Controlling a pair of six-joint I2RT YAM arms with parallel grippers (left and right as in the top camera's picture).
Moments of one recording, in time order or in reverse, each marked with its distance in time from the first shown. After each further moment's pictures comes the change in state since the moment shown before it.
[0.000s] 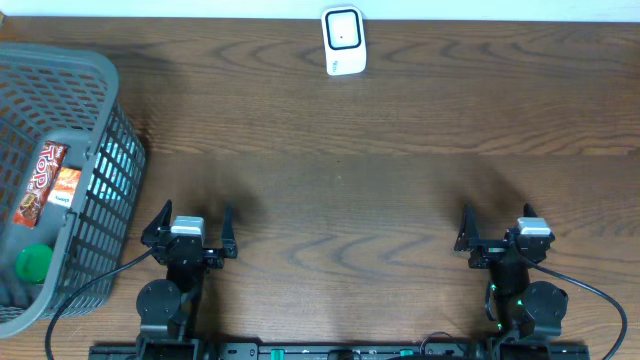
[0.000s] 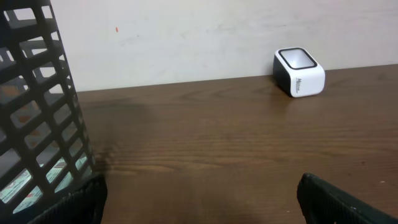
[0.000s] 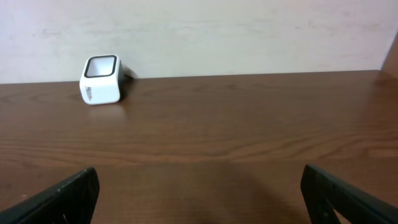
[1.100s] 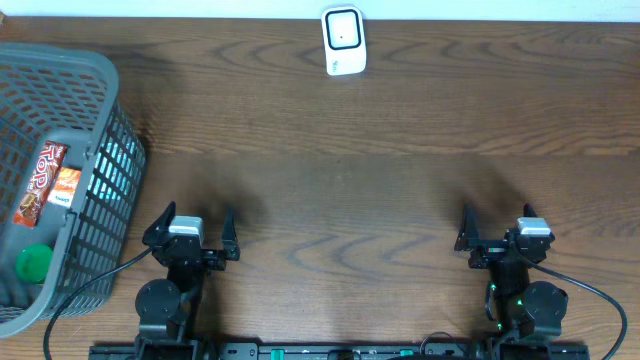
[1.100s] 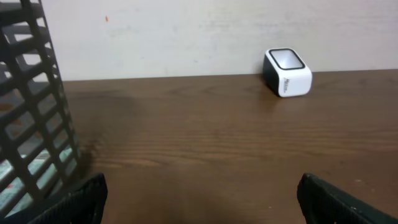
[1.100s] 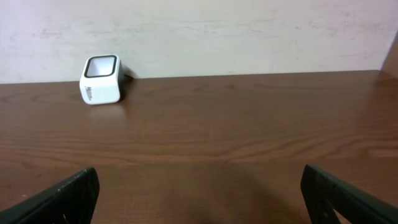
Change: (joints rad) left arm 0.000 0.000 0.030 -0.048 0.031 -0.067; right arm 0.000 0.000 0.000 0.000 0.000 0.000
